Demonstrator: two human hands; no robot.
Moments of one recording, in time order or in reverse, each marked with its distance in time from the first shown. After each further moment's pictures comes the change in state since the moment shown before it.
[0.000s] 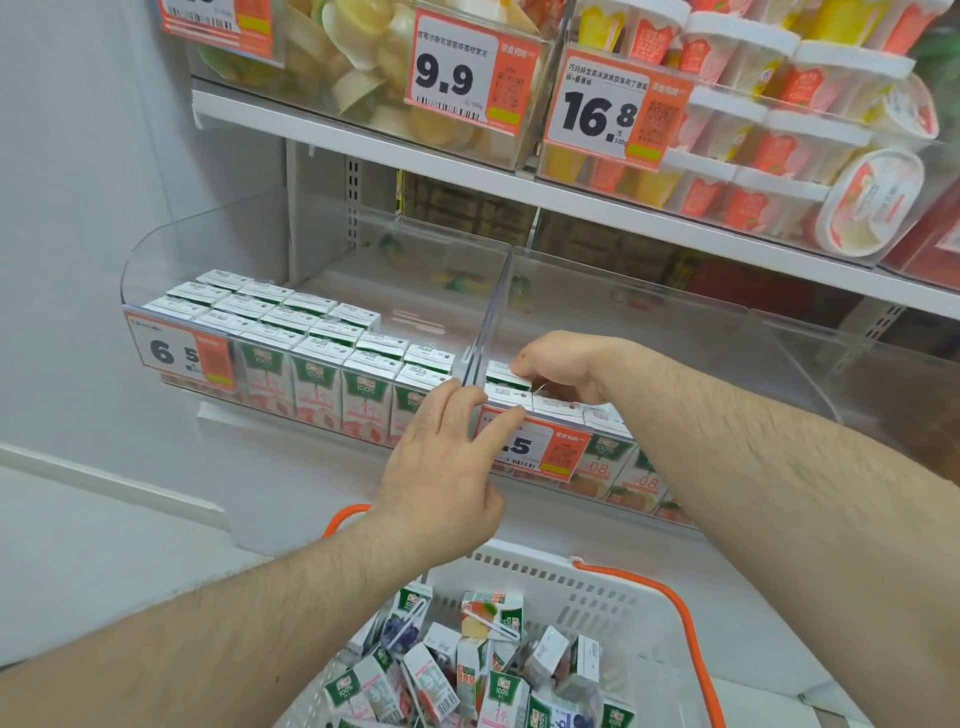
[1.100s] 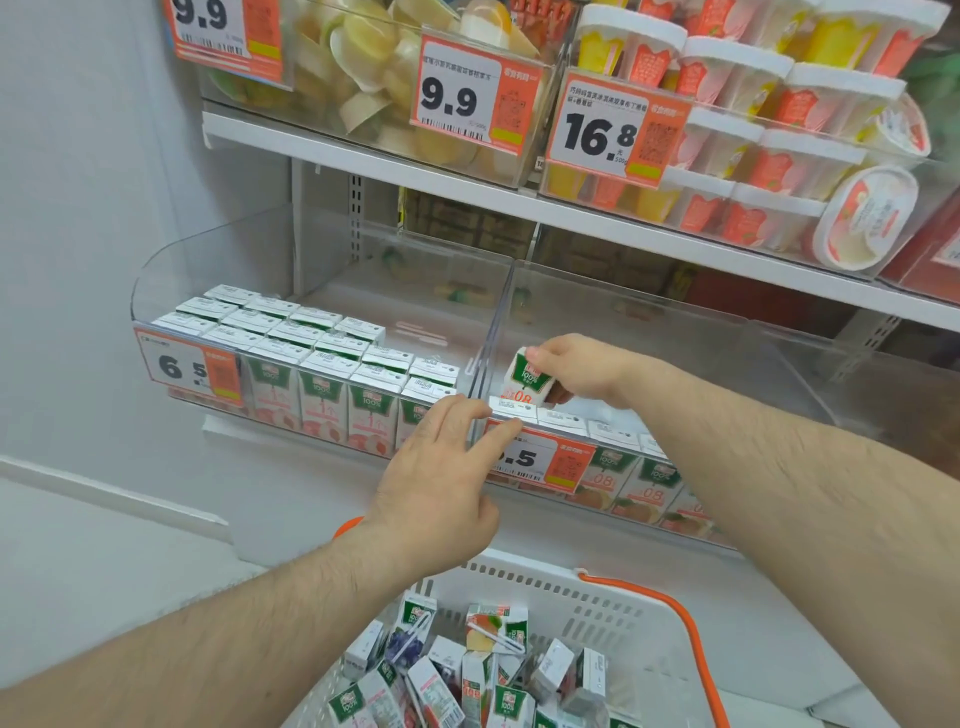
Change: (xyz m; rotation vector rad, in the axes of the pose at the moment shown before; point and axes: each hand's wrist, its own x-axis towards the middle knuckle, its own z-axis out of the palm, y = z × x) left_hand 0.000 -0.009 -0.011 -0.137 -0.059 0.025; right_hand -0.001 0.014 -0.011 -0.142 0.136 -0.238
